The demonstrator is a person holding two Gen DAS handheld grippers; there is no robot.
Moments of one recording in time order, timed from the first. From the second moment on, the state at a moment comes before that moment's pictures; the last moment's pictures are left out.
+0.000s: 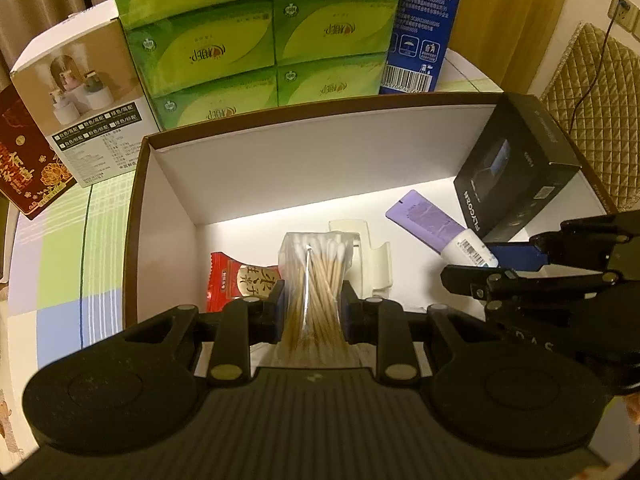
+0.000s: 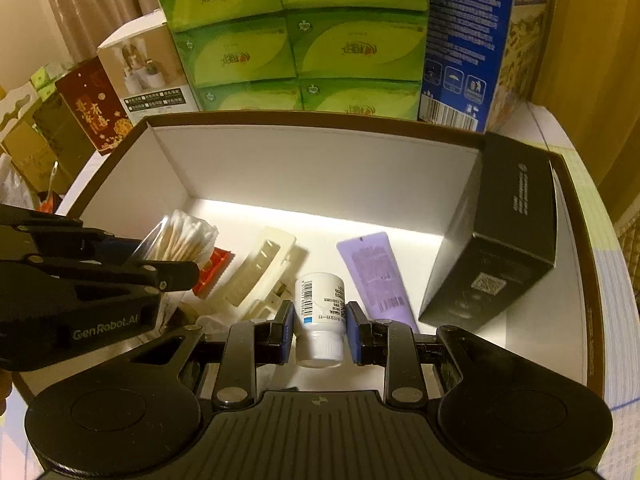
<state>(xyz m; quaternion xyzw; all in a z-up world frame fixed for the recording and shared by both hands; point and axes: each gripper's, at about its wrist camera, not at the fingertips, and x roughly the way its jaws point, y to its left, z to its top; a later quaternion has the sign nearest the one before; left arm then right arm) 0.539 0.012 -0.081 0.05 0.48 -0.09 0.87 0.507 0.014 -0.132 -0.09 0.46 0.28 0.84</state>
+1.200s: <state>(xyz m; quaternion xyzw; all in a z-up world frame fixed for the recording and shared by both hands) 0.548 0.012 -0.078 0.06 0.47 -0.11 0.87 0.498 0.001 -0.123 -0.08 0.43 0.27 0.86</state>
